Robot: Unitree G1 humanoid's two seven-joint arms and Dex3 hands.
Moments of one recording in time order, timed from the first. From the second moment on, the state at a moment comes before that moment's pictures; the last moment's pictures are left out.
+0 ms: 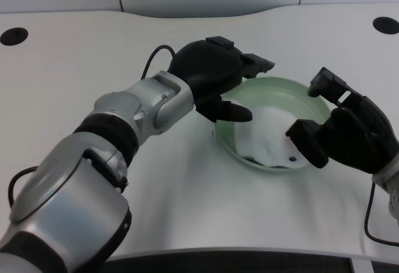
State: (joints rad) left arm -1.16 0.03 -0.65 1.36 0.79 -0.56 0.27; right arm -0.75 -0.10 -0.41 1.22 0.41 -0.11 1.34
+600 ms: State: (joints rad) left arm -1.08 0.26 -0.35 1.32 0.49 -0.73 0.03; right arm -0.75 -0.10 -0.41 1.21 0.41 -0.11 1.34
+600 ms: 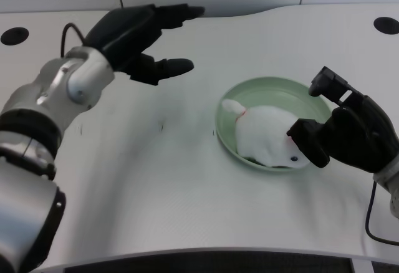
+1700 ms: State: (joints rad) left arm -0.45 0.20 0.44 0.94 -0.53 0.03 -0.97; right arm -0.75 -0.13 -0.40 1.22 0.39 -0.09 1.25
